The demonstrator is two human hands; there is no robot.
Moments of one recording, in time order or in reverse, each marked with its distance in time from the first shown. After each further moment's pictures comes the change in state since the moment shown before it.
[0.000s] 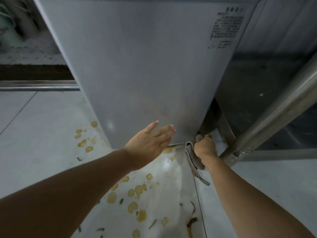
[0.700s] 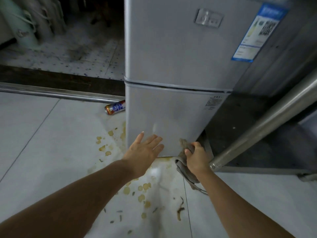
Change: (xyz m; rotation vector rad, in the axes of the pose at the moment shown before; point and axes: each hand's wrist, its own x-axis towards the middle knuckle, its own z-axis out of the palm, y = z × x) left_hand -0.126 -0.061 -0.116 -0.416 -0.023 -0.216; right_hand -0.193 -0.129 -0.113 -0.048 -0.014 -0.281
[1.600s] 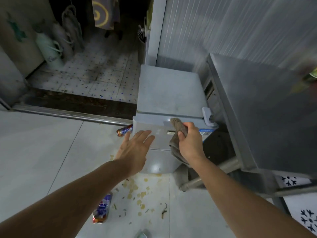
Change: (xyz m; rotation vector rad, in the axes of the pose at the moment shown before) left_hand -0.058 -0.077 -0.368 -0.305 0.093 -0.265; right_hand -0.029 -0.315 -0.277 0.026 -0.002 -0.223
